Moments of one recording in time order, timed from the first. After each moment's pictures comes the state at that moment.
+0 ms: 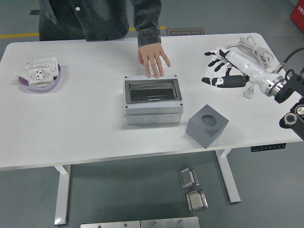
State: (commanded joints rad) left arm 0.08 0.12 -0.47 -0.18 0.58 0.04 0.12; right arm 0.46 -0.61 1.04 1.35 -1.49 0.02 0.18
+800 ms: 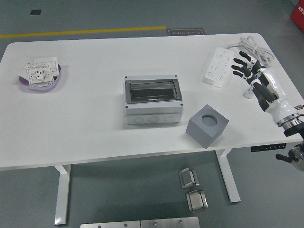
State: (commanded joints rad) left arm 0.07 0.13 -0.38 -0.18 0.48 0.06 0.08; right arm 0.17 -0.51 1.22 1.34 -0.93 0.06 0.39
